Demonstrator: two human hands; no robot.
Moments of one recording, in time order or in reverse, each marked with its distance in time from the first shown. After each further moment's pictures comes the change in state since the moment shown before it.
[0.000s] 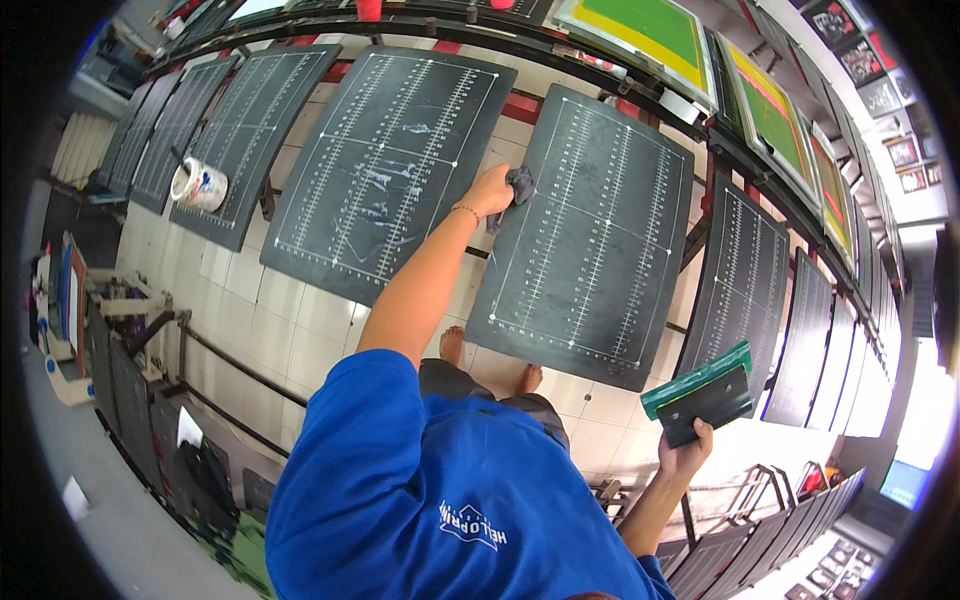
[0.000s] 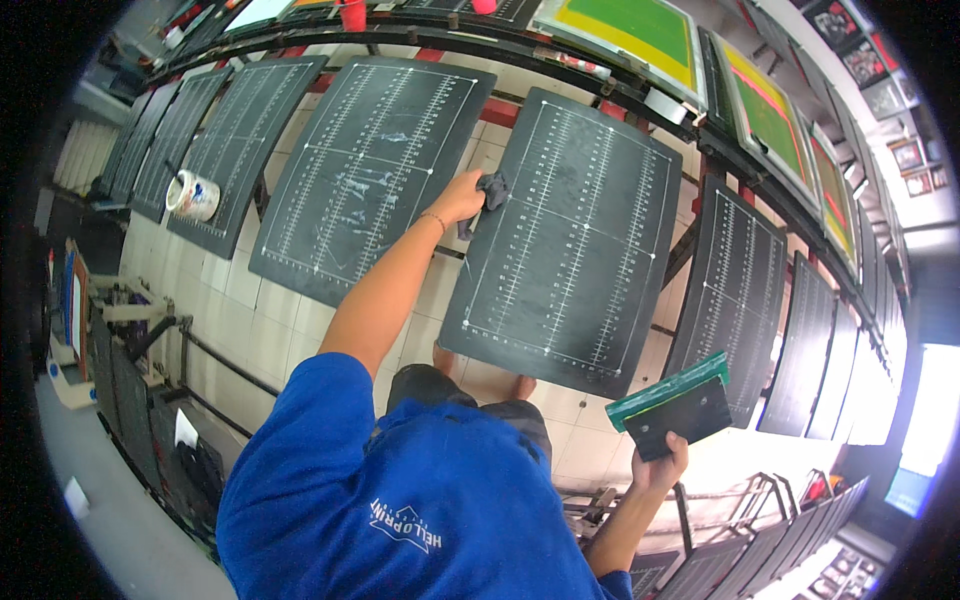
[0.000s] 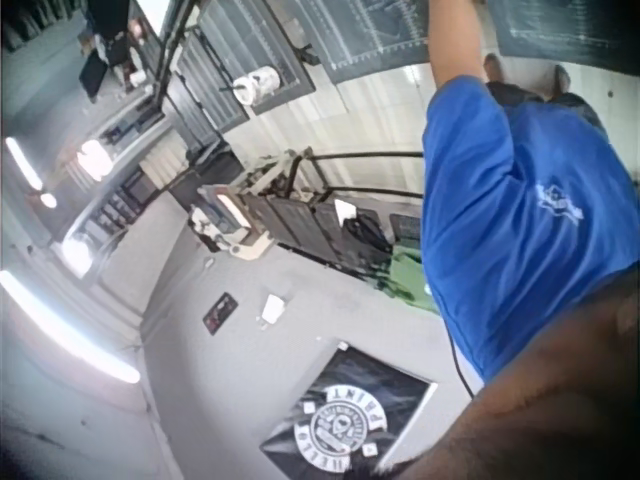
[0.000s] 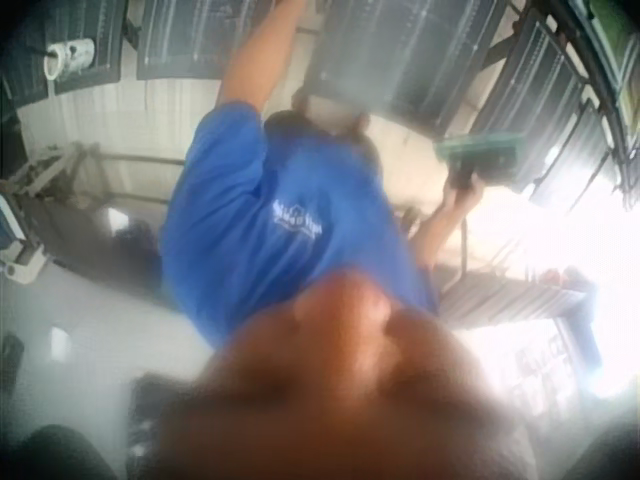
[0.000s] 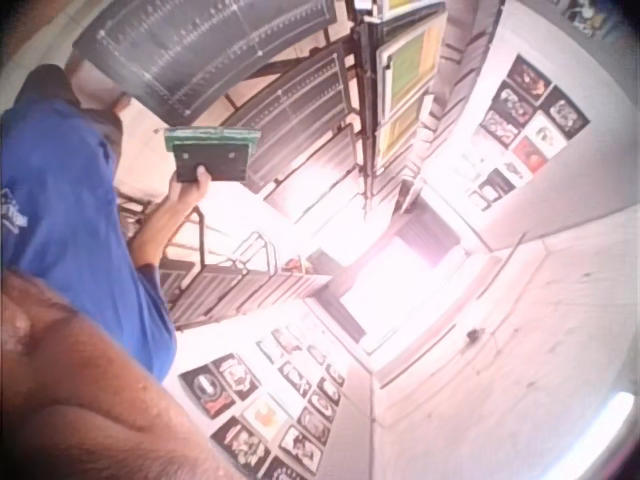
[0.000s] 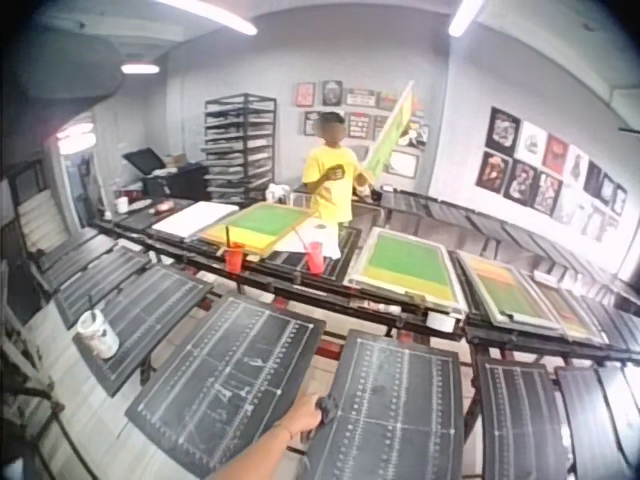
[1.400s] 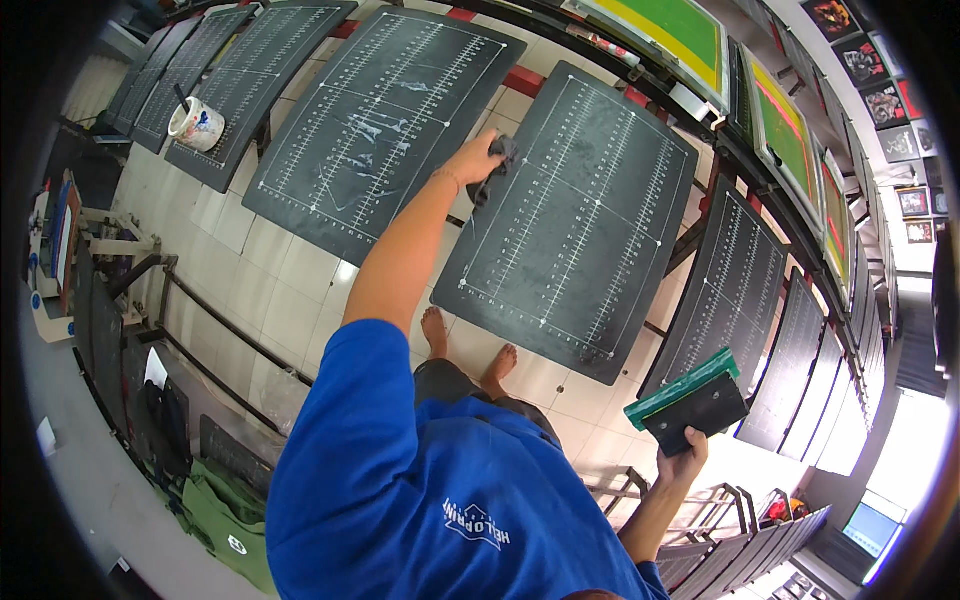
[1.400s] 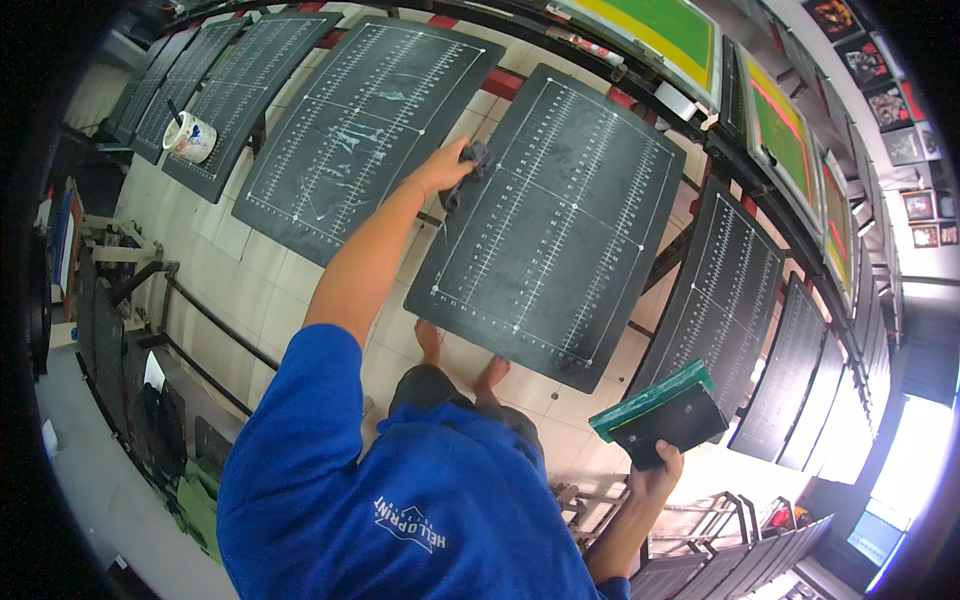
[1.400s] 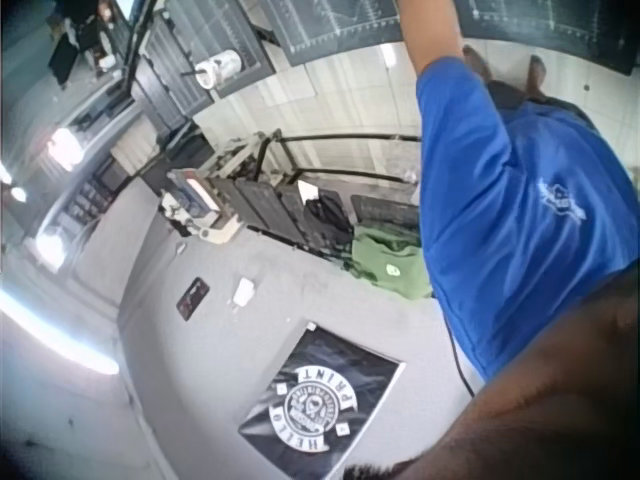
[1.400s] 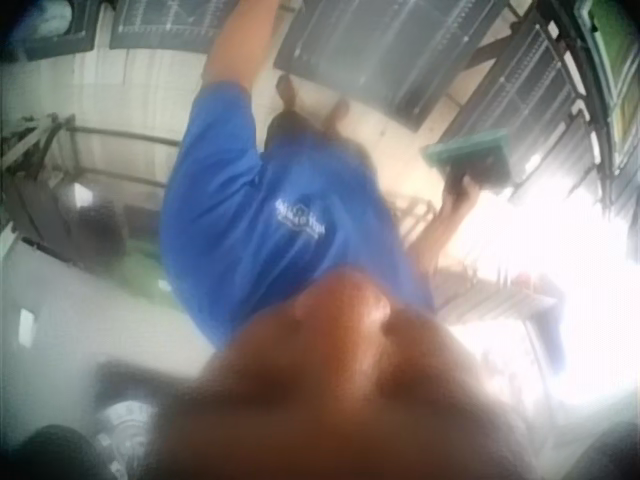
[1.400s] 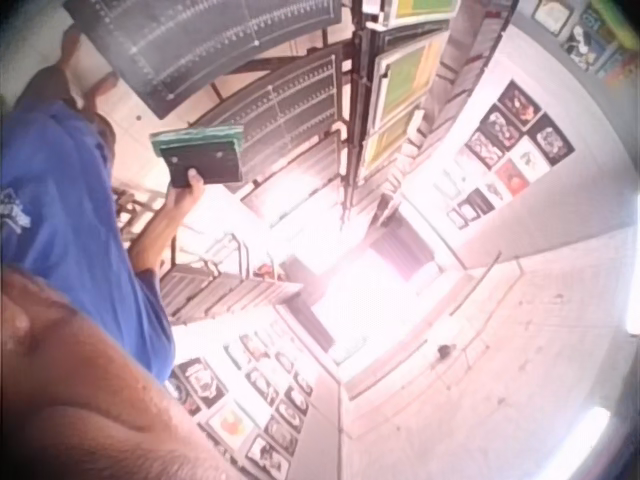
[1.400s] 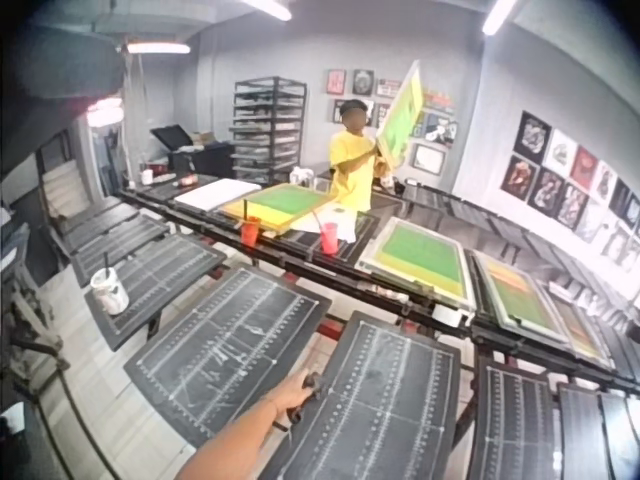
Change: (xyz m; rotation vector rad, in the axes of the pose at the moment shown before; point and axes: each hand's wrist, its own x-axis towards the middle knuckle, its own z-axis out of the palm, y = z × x) left_hand -0.007 -0.022 0.008 -0.023 0.059 0.031; right_hand 0.017 -0.059 -0.027 -0.275 -0.057 0.086
